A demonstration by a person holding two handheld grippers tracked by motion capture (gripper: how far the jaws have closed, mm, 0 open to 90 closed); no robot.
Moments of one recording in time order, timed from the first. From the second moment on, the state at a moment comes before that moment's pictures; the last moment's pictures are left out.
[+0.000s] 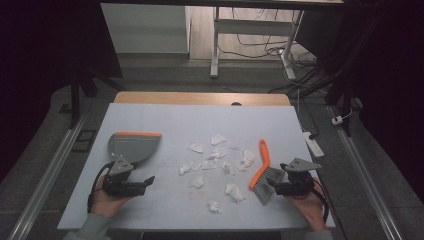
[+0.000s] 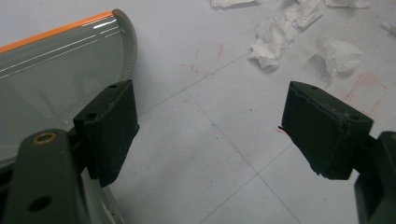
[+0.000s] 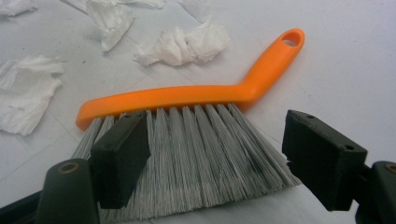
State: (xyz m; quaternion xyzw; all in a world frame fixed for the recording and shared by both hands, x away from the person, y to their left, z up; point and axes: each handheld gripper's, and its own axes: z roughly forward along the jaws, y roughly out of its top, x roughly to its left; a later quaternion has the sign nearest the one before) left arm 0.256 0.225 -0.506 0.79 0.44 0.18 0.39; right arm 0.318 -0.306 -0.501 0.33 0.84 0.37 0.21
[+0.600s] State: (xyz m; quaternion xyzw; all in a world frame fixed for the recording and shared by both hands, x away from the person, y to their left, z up) left arm 0.257 0.224 -0.507 0.79 0.44 0.18 0.38; right arm 0.315 -0.302 -0.496 0.34 0.84 0.37 0.20
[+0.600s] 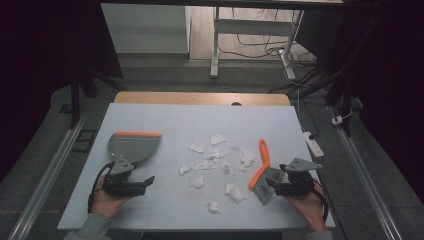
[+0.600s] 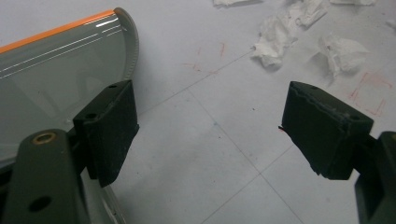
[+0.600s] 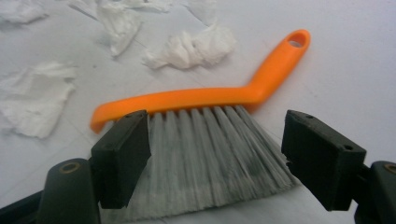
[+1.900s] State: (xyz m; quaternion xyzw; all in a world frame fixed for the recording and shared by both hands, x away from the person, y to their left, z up) left arm 0.254 0.217 -0.509 0.80 0.42 0.17 0.38; right arm 0.424 -0.253 -0.473 0.52 0.83 0.16 0.10
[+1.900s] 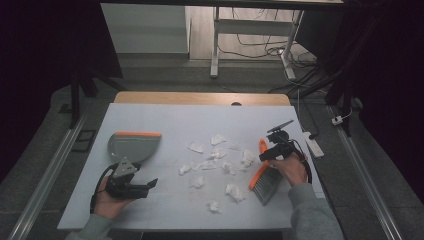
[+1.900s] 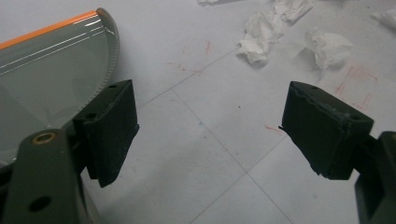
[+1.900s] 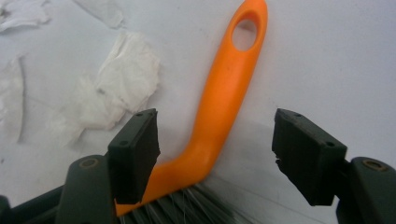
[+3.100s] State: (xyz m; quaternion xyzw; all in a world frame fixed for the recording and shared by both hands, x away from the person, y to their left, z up) left arm 0.254 0.215 -0.509 0.80 0.42 0.19 0.38; right arm 0.409 -0.268 -0.467 0.54 0.82 0.20 0.06
